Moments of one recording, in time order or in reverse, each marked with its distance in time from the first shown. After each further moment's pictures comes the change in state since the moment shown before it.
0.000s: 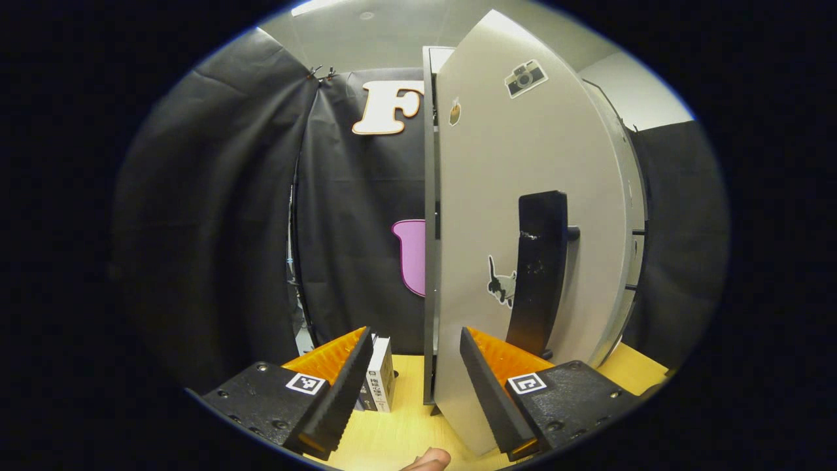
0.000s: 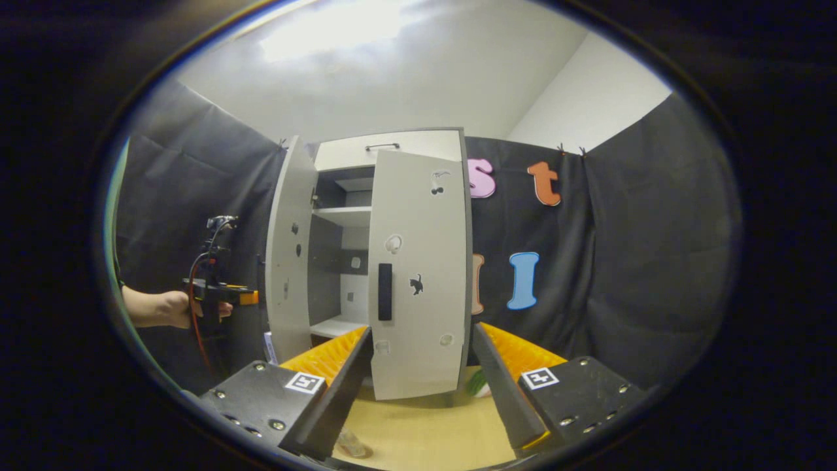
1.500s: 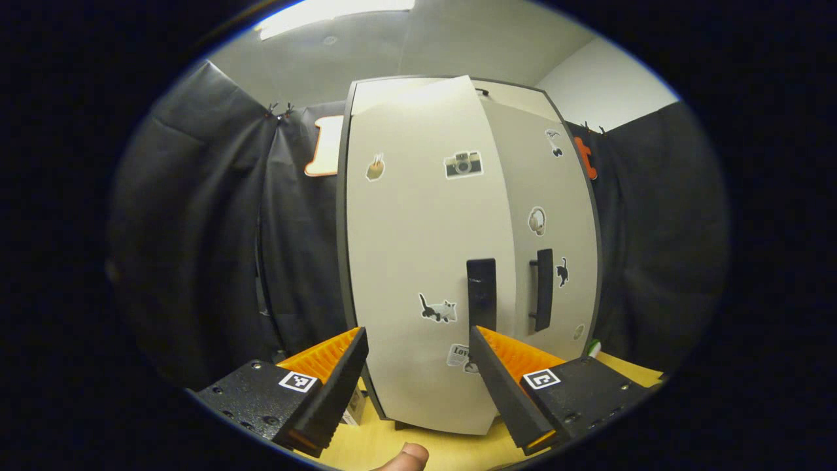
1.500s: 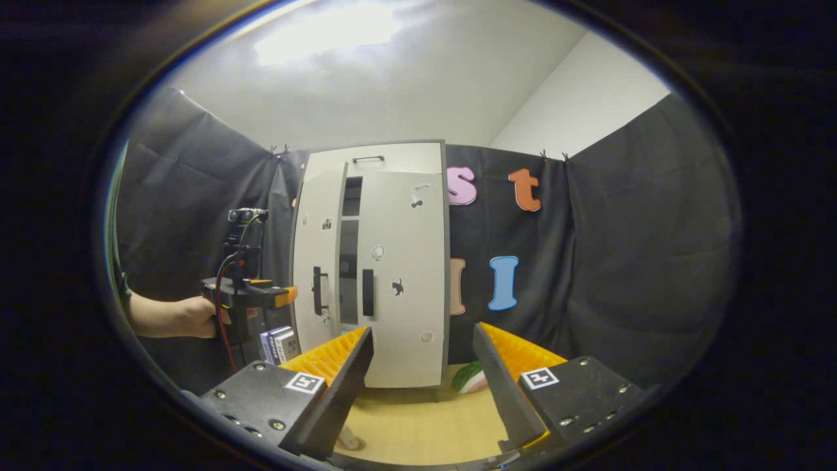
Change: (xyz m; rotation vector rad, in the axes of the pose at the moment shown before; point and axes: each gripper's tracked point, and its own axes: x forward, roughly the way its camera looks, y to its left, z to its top) left arm -0.029 -0.120 0.062 0.104 -0.140 -0.050; right arm -0.040 -0.026 0.029 0.008 -0.025 -0.073
